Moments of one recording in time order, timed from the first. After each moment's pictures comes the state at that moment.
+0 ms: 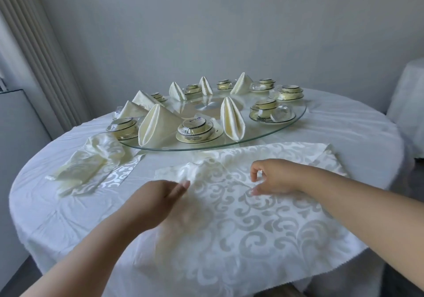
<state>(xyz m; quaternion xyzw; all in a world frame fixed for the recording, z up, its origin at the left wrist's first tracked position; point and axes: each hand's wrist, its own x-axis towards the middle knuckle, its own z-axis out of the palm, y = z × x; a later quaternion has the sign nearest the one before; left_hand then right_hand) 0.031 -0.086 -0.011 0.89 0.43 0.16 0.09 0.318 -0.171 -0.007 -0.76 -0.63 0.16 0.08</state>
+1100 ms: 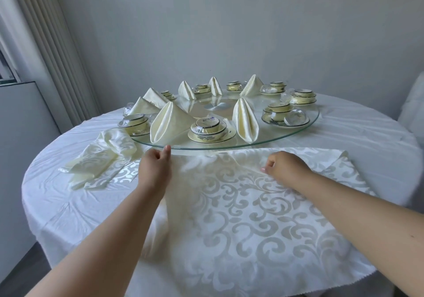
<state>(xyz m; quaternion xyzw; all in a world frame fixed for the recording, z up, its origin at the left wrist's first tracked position) 0.050 -0.024 -0.011 0.60 0.56 0.50 0.30 0.309 -0.139 -0.017 -0.83 -0.50 0.09 0.21</state>
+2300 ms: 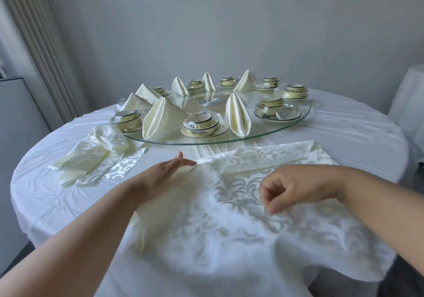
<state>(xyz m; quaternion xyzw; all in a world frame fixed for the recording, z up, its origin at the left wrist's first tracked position) 0.034 -0.037 -0.008 0.83 0.38 0.16 0.37 0.301 -0.218 0.019 -0.56 -0.71 0.40 0.15</state>
